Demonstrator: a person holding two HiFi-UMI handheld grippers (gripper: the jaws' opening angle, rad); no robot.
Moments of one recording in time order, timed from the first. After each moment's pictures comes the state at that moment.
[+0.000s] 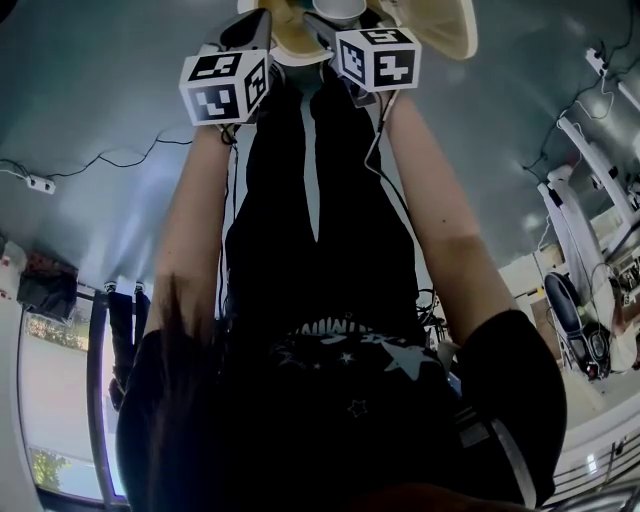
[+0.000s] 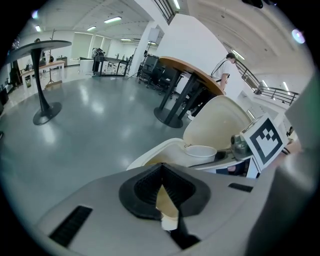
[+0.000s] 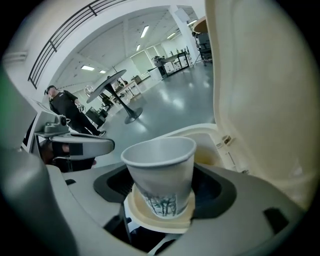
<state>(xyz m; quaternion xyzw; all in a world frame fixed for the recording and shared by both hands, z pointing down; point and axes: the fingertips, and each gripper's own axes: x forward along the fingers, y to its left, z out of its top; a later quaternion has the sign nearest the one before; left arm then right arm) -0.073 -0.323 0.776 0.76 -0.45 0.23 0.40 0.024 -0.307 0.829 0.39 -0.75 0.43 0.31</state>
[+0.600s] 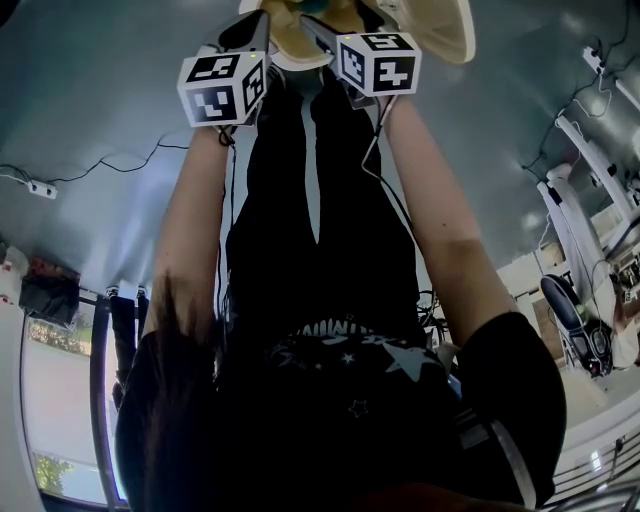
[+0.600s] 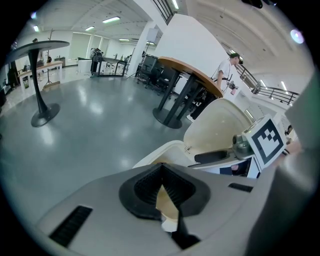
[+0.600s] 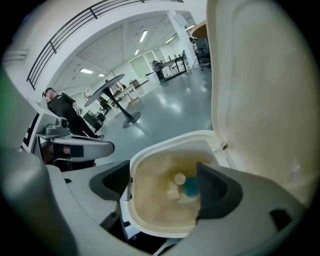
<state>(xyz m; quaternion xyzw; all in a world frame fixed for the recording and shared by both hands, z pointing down) -0.068 -0.329 0.767 0.77 -0.45 0.23 0.39 0.033 -0.313 0.818 0.42 -0.75 0.42 0.30</state>
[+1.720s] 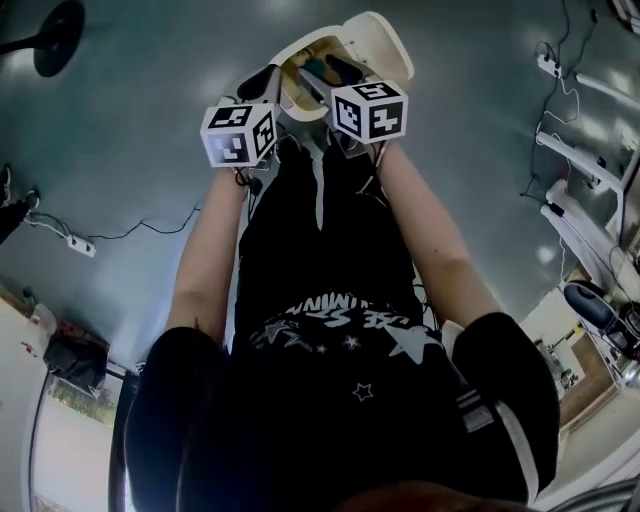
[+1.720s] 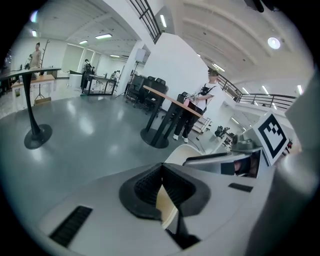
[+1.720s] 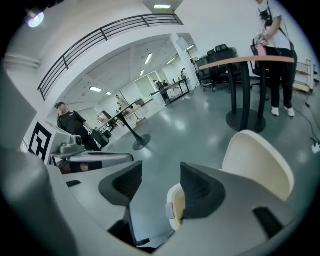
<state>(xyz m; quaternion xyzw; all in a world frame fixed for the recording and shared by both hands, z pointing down) -0.078 -0.335 0.586 0.83 -0.42 0.16 0.34 -0.010 -0.320 0.613 0.44 -0.79 0.38 0.20</state>
